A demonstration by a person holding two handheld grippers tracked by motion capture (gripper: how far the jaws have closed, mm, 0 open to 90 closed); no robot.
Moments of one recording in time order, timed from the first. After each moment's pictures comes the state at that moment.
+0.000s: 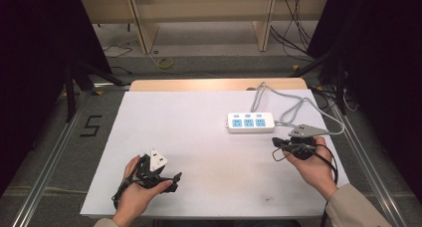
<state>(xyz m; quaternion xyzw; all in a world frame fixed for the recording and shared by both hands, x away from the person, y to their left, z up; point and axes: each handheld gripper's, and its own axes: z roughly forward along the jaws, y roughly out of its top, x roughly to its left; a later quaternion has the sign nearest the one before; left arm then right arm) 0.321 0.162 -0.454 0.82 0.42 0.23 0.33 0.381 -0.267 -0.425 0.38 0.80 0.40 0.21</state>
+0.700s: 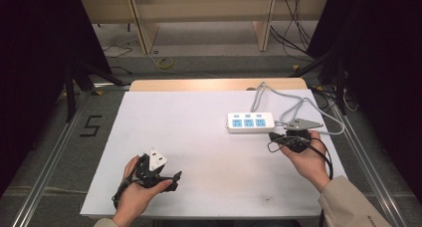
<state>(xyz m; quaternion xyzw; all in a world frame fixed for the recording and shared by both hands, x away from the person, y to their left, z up) 0.321 0.162 -0.453 0.81 0.42 0.24 0.33 0.401 -0.259 -0.426 0.39 0.80 0.40 0.20</state>
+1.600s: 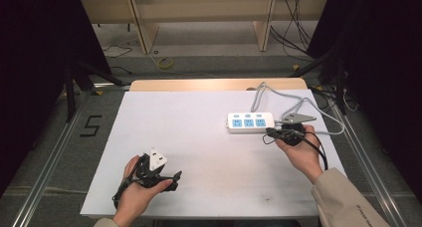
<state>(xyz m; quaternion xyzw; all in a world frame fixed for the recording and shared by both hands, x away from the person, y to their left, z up) 0.321 0.162 -0.452 0.81 0.42 0.24 0.33 0.423 -0.252 -0.430 0.41 0.80 0.39 0.20</state>
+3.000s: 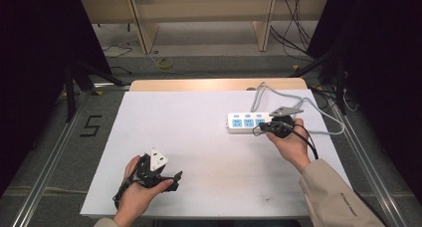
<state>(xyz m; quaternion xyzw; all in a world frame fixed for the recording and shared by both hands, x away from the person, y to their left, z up) 0.321 0.160 -0.452 0.81 0.42 0.24 0.33 0.452 -0.232 -0.436 0.41 0.80 0.38 0.20</state>
